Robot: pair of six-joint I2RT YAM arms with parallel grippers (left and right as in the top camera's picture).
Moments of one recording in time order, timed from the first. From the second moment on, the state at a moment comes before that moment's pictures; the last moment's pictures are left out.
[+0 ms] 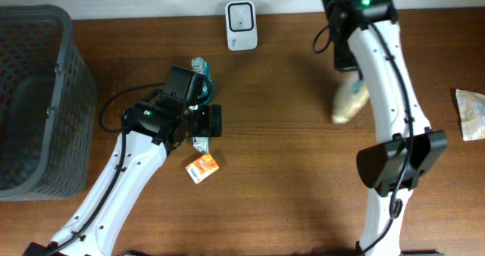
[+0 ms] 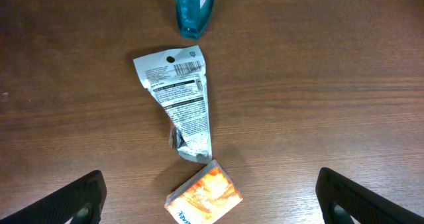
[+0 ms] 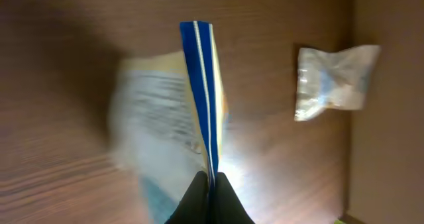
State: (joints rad) left arm -0.38 1.47 1.27 -0.91 -0.08 -0.31; right arm 0.20 2.17 2.34 -1.63 0.54 0.27
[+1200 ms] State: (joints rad) left arm -0.38 1.47 1.27 -0.91 -0.08 -0.31; right arm 0.17 2.21 2.07 -1.54 0.64 0.36
